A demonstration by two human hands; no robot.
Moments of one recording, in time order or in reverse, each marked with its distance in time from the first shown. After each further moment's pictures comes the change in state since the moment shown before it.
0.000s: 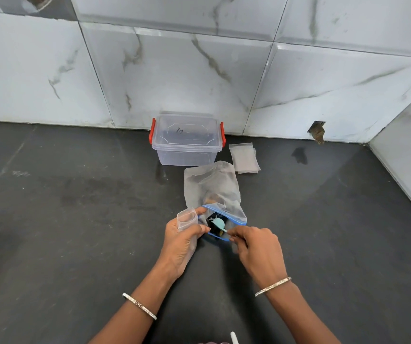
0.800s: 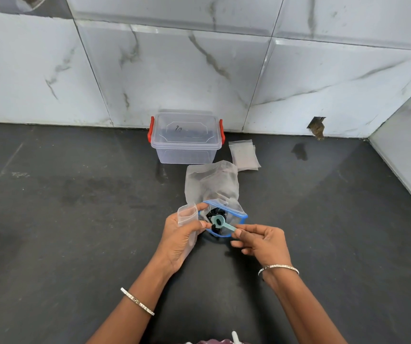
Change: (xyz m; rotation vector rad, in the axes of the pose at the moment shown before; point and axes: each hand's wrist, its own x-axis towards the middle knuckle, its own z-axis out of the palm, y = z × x) left_hand -0.003 0.018 0.003 0.024 -0.070 -0.066; right_hand 0.003 0.003 -0.001 1.128 -0.069 0.657
